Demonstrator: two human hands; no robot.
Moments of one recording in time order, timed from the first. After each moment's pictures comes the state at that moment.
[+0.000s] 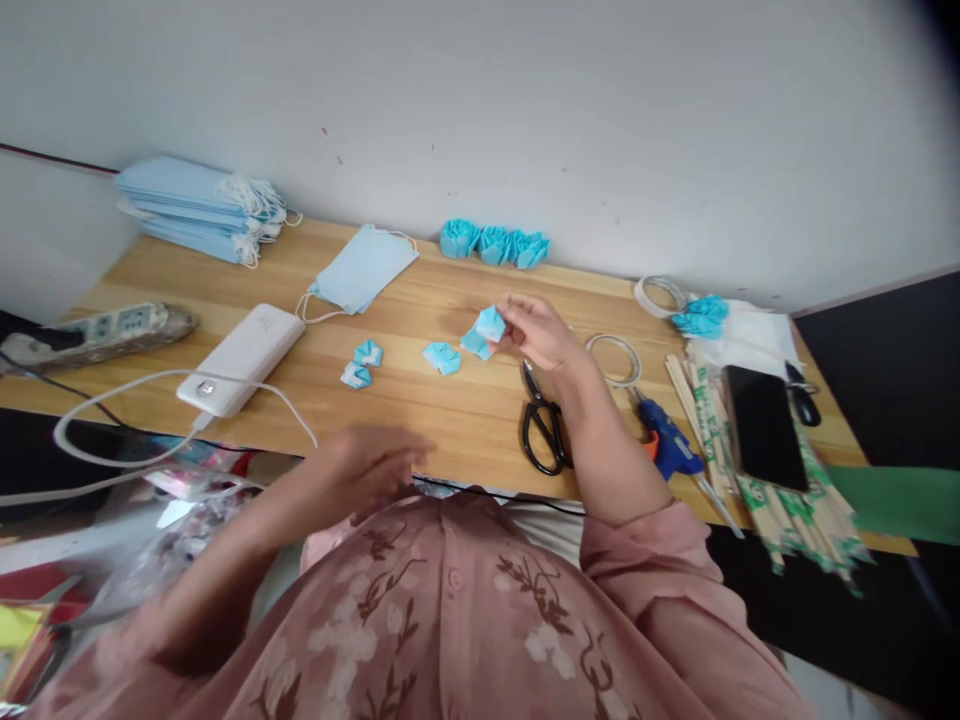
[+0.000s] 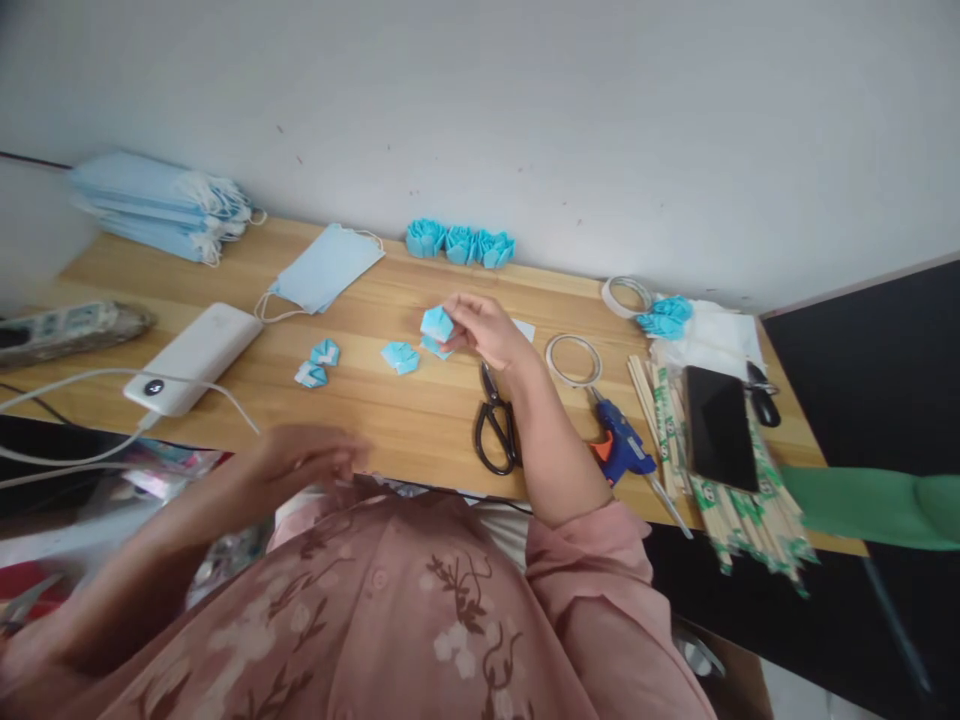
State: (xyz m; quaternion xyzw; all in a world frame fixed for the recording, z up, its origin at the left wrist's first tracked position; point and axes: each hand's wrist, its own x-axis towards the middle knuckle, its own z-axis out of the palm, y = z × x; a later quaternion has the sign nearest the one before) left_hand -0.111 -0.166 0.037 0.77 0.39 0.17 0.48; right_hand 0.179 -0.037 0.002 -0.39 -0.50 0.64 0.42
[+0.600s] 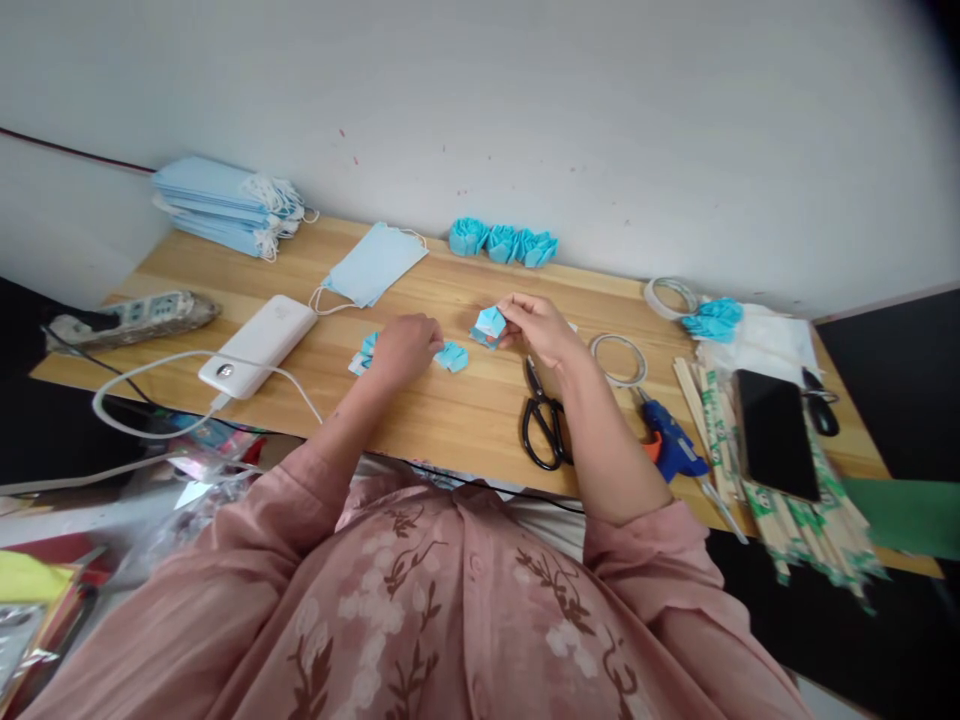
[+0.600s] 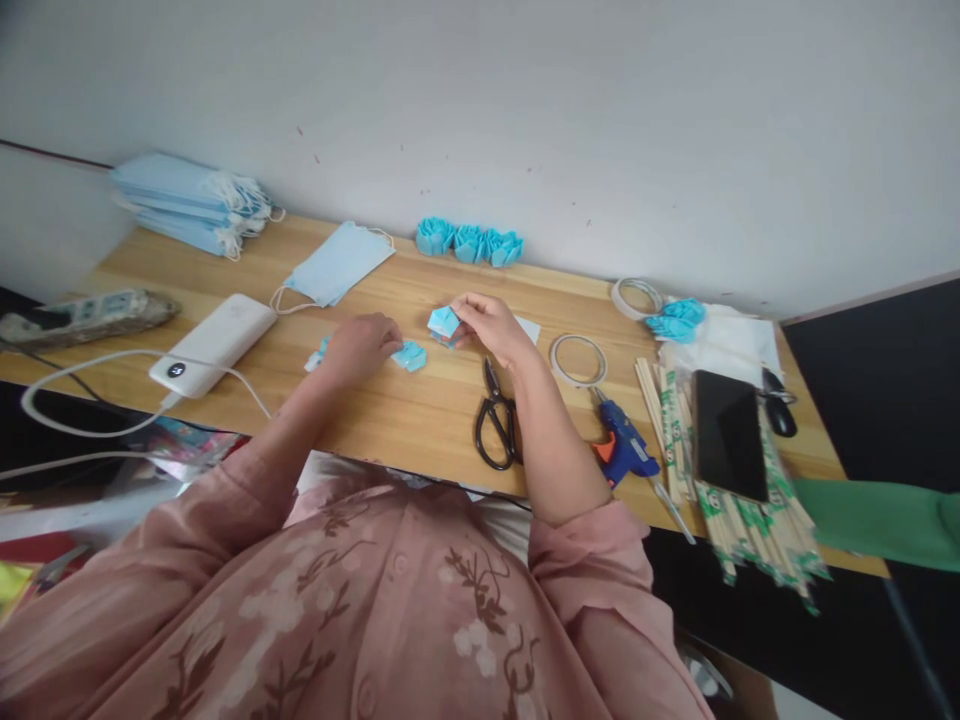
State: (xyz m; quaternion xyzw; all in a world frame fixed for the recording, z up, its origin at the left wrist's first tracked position) left_hand -0.047 -0.053 -0.004 0.80 0.58 0.07 0.16; right_hand 0.180 -0.036 -0.004 -0.46 -0.53 0.60 0.40
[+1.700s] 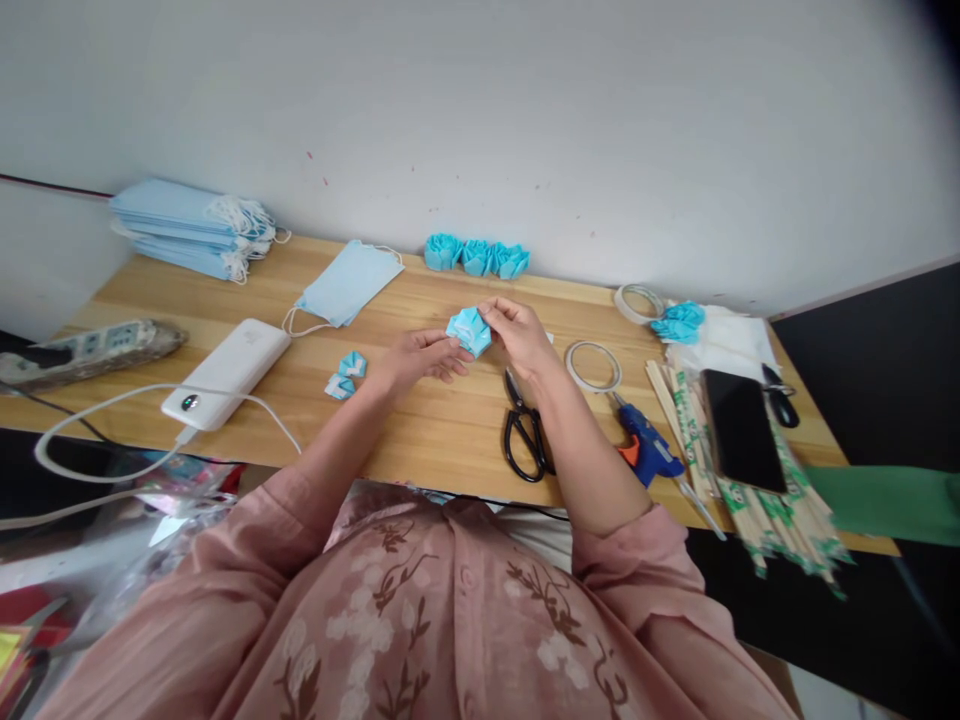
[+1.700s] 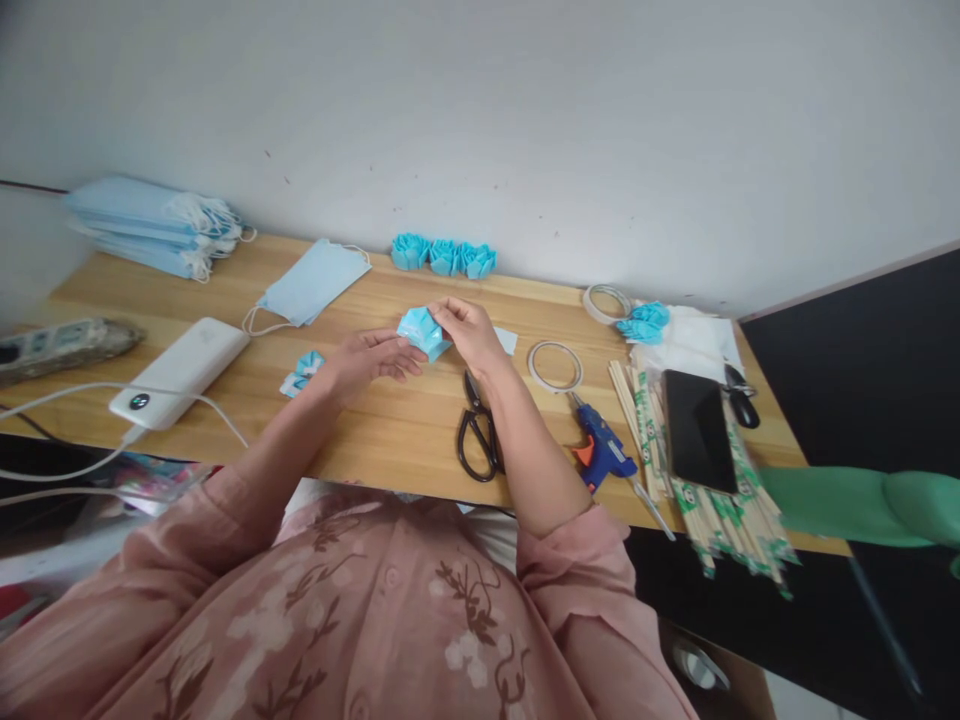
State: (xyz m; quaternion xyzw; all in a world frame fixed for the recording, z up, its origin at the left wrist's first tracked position) left_hand -0.016 -0.059 0.003 0.50 0.40 0.34 0.69; right_hand 0.172 -0.040 0.005 -0.47 -0.53 0.51 0.48
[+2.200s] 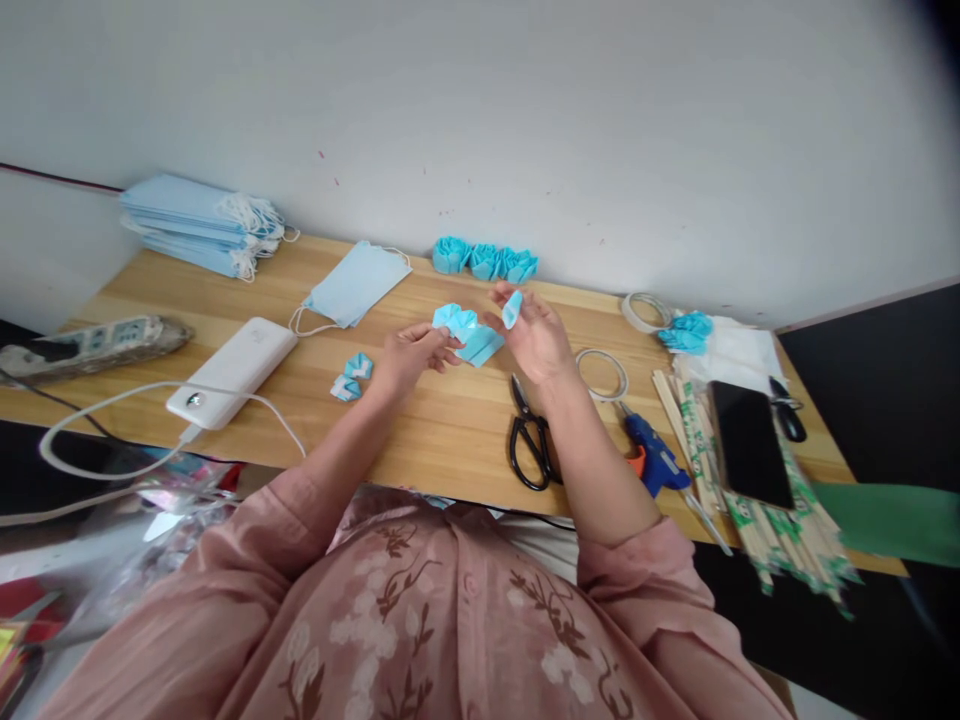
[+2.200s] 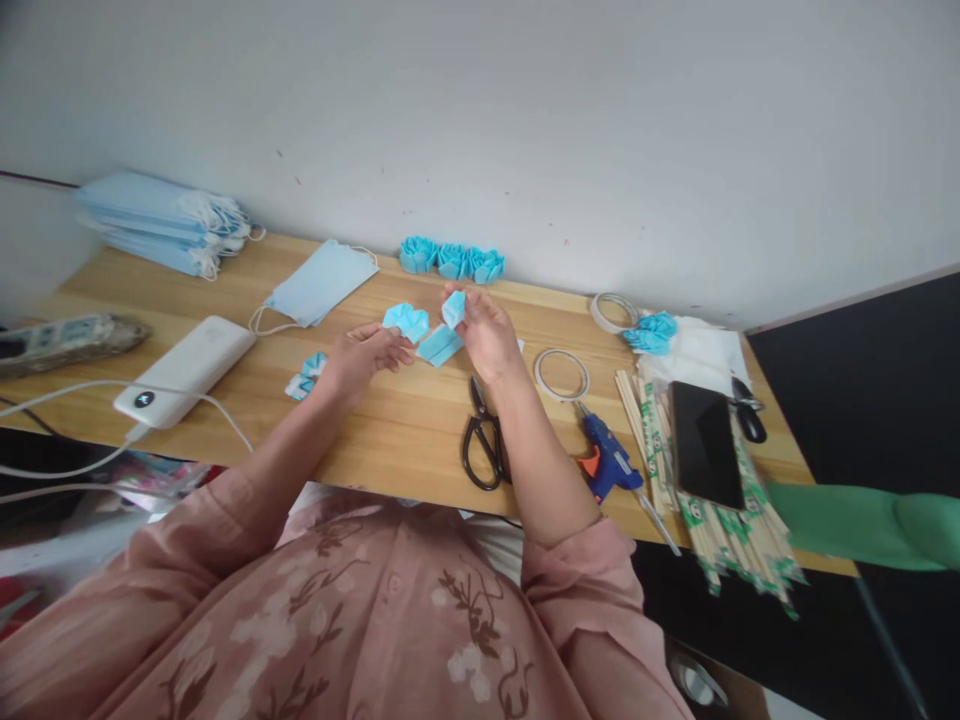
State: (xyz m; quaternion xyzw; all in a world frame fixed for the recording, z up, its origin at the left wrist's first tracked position) left_hand -0.013 -0.055 0.000 0.44 0.45 0.46 0.63; right_hand 0.175 -0.037 0.005 -0.44 -0.48 0.51 0.57
